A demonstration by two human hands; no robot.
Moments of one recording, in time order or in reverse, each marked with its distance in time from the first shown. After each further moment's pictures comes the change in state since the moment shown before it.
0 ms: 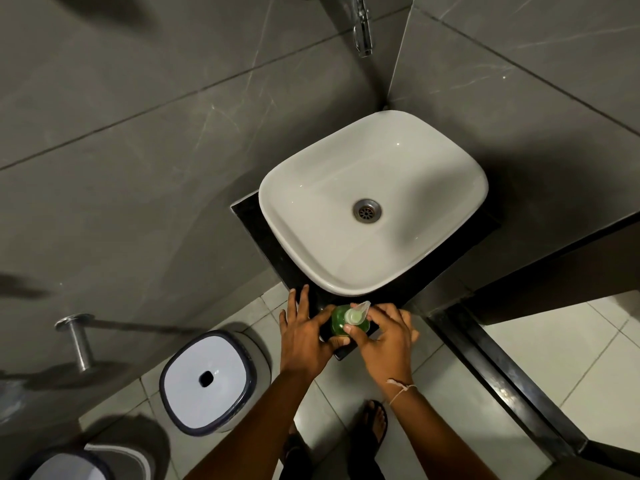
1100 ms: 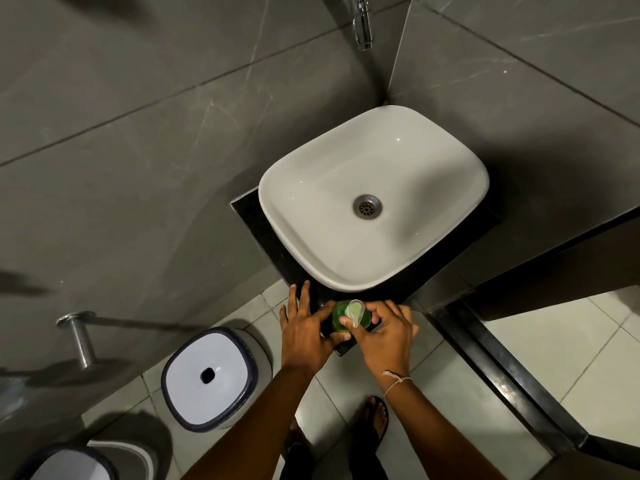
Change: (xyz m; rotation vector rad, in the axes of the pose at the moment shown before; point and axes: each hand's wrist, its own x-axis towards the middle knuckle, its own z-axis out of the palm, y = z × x) left_hand 0.000 -0.001 0.001 0.013 -0.004 0.004; right_hand 0.001 -0.003 0.004 -0.003 0.059 0.046
